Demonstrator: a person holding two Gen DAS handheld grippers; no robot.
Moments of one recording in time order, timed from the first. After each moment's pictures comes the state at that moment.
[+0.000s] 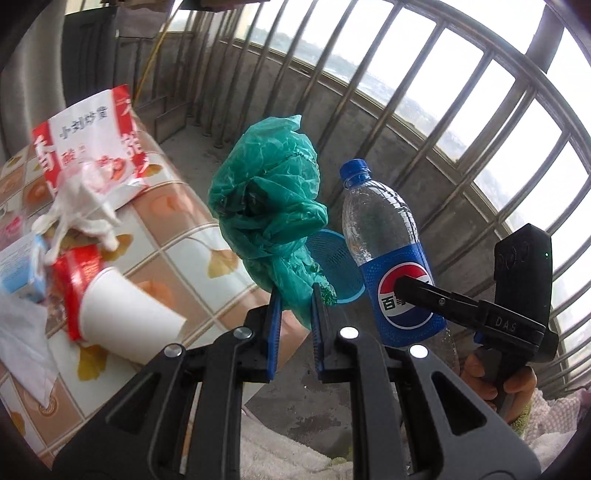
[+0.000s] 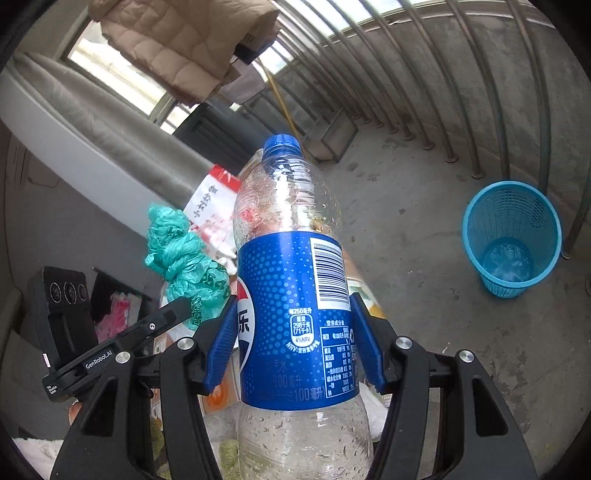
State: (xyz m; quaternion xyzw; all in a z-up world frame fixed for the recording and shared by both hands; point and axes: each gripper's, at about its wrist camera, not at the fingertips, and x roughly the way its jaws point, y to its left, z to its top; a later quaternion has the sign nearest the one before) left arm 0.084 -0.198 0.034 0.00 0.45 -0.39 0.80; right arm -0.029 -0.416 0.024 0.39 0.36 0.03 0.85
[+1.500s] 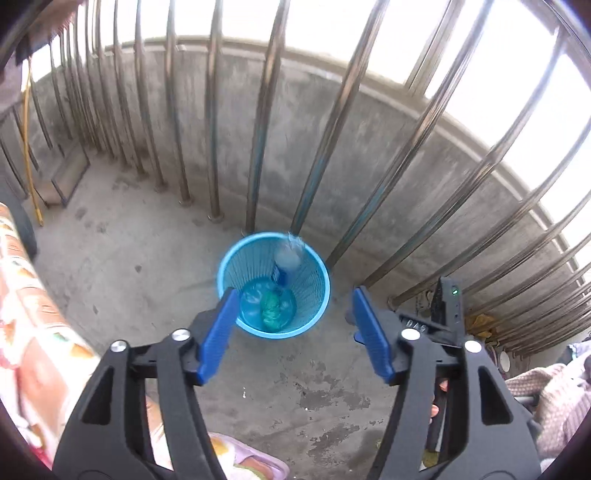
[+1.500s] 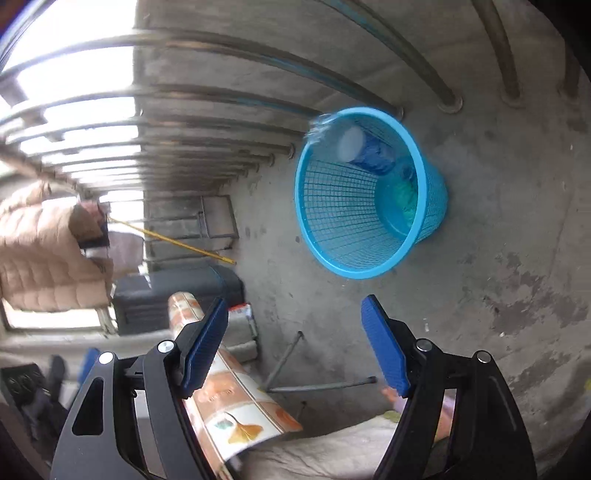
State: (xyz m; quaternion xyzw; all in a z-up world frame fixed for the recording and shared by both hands) left arm 0.123 -0.444 0.015 0.15 0.44 -0.50 0.73; right arm -0.083 -0.592 -0.173 0.66 0.29 -0.16 0.67
